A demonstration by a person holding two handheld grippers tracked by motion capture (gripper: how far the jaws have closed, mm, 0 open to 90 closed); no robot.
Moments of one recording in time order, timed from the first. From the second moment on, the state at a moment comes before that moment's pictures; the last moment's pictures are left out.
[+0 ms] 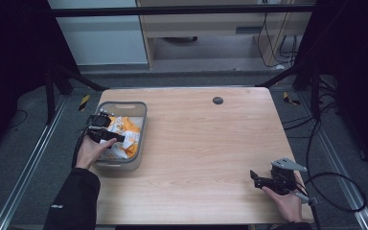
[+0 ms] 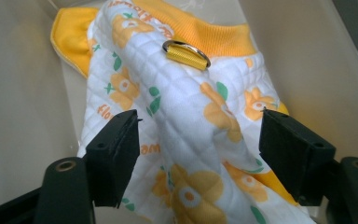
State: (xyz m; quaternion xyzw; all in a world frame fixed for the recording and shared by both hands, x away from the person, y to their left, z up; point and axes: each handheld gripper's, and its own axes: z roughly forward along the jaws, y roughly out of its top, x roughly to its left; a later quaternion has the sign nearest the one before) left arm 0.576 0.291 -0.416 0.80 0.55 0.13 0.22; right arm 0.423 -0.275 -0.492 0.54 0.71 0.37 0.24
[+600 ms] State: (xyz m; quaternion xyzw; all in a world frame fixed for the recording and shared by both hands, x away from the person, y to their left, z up) left arm 0.577 0.289 -0.420 0.80 0.56 0.11 0.19; right arm 0.424 -0.274 -0.493 0.54 0.72 0.37 0.24
